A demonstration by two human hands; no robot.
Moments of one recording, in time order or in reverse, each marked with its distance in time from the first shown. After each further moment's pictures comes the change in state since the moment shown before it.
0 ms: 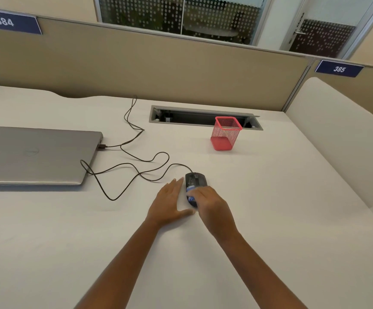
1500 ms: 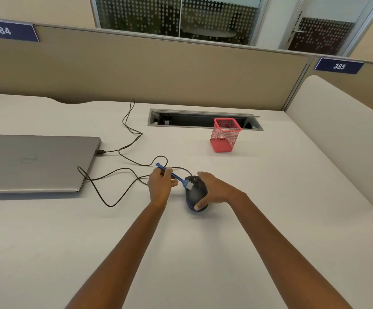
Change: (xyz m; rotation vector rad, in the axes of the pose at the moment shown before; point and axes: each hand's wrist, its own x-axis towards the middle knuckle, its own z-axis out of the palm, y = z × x) left_hand 0.043 0.033 -0.037 -0.817 0.543 -0.532; right_hand 0.062 0.070 0.018 0.234 -0.811 0.417
